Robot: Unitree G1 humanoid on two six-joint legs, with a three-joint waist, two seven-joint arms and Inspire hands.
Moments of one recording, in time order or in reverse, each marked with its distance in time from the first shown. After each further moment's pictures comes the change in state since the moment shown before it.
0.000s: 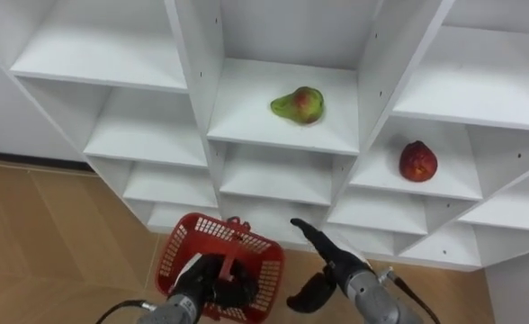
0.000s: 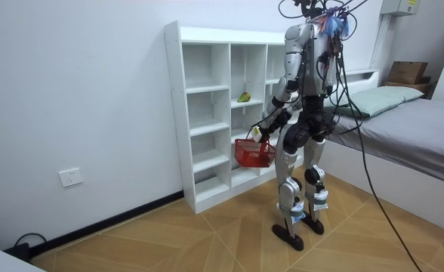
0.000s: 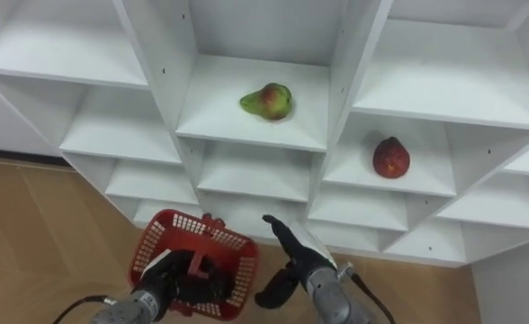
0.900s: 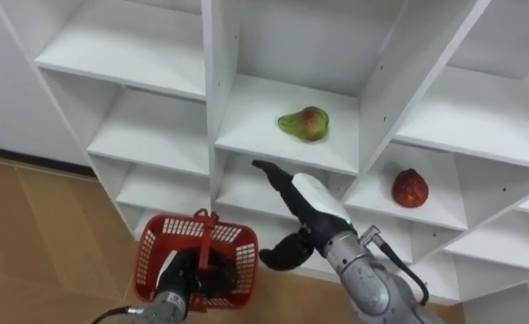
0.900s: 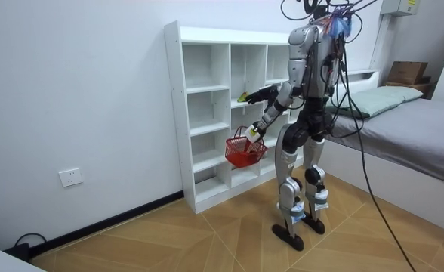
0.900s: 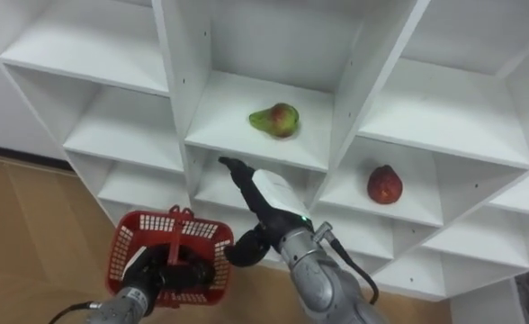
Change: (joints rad) left arm 0.002 -0.004 0.049 0.002 -0.114 -0.001 0.112; right arm 0.007 -0.007 0.020 -0.353 -0.158 0.030 -0.027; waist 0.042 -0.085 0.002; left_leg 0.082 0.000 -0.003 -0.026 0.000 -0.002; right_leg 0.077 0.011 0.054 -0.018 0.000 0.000
